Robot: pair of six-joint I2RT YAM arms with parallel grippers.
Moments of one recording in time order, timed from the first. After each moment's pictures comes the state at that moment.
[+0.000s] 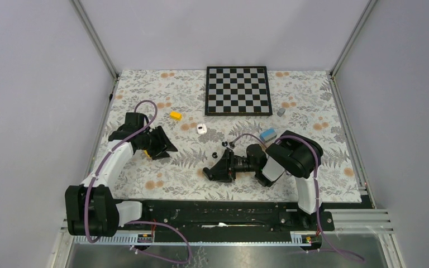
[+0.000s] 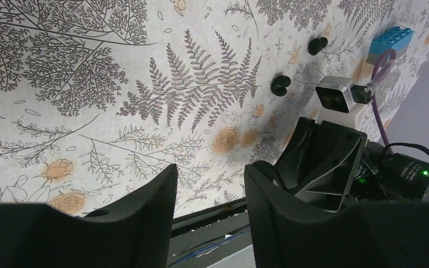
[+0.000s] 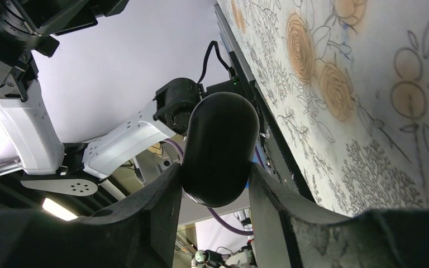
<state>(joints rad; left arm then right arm) -0.03 1.20 0.80 -0.68 0.47 -0.56 0.75 2.02 0.48 1.31 -0.79 1.60</state>
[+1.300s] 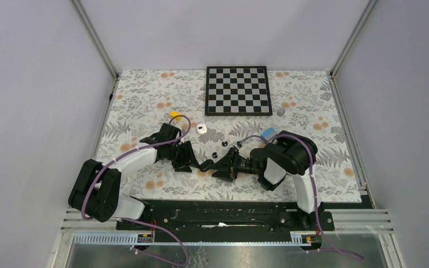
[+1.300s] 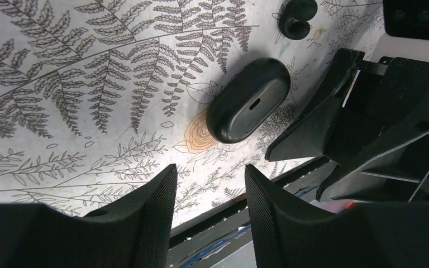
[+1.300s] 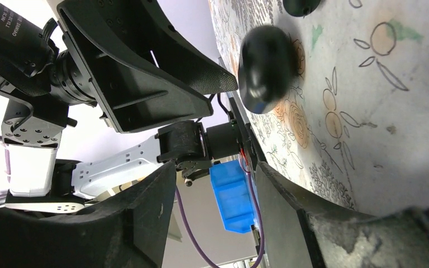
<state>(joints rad) -0.41 1.36 0.67 -0.43 0.44 -0.69 0.74 2.10 0.40 1.48 -0.60 1.62</state>
